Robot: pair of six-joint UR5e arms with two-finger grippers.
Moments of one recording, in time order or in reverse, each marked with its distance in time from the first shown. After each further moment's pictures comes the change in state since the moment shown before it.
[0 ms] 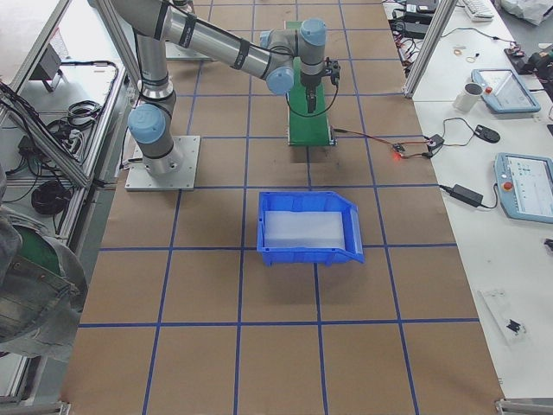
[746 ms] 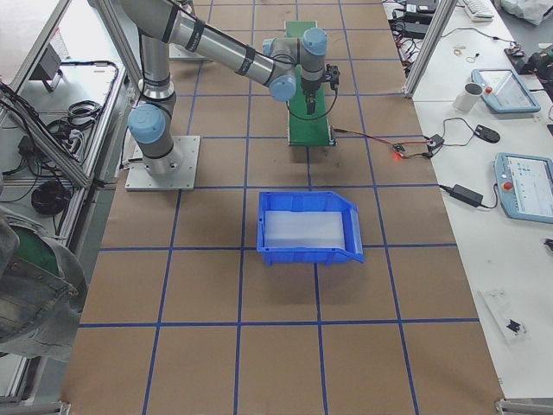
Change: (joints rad) left arm 0.001 0.003 -0.004 -0.001 0.000 0.001; right arm 0.003 0.045 0.018 -0.043 0.075 0.008
